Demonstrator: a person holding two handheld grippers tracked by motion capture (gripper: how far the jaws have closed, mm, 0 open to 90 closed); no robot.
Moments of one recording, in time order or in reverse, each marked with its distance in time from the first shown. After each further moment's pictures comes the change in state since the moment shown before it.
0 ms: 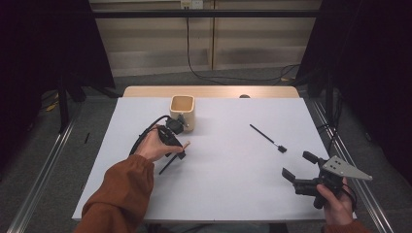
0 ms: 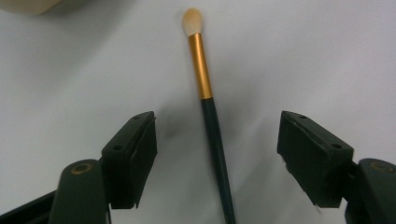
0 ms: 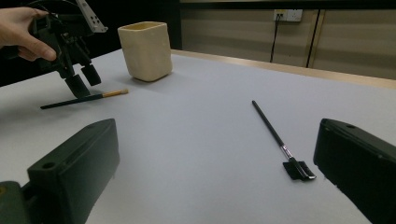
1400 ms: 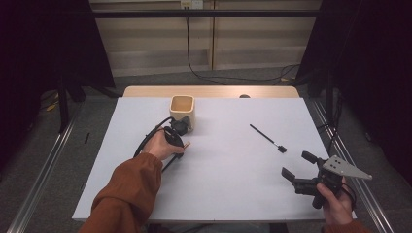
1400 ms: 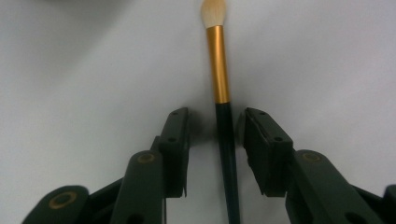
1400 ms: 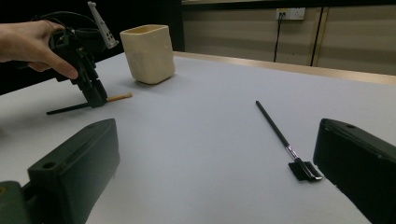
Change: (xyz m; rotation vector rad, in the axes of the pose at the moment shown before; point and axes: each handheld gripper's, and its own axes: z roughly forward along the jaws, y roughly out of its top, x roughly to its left) left arm -0.004 0.011 0.014 0.093 0.084 -0.062; right arm 0.000 0.000 0.002 -0.009 0.013 0.035
